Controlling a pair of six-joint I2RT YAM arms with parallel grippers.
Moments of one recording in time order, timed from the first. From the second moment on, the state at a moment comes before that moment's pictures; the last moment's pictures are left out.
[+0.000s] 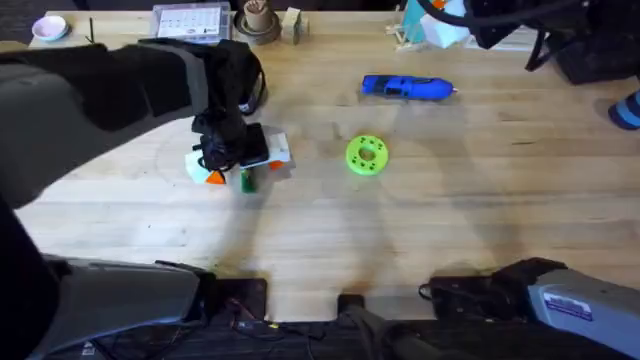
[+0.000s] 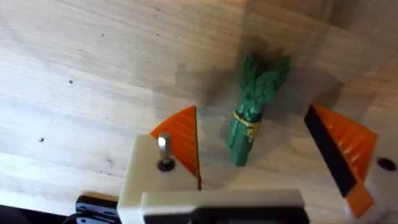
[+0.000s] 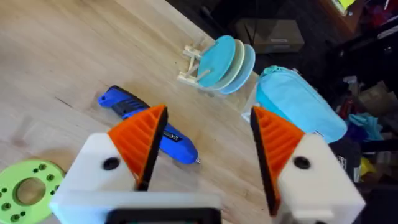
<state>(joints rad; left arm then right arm) -0.24 1.56 0.93 -0.95 -0.03 -0.57 0.28 1.27 1.21 -0.49 0.16 -0.48</state>
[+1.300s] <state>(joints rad) -0.24 1.18 1.05 -0.59 -0.24 -0.57 0.28 1.27 1.21 -0.49 0.16 -0.48</state>
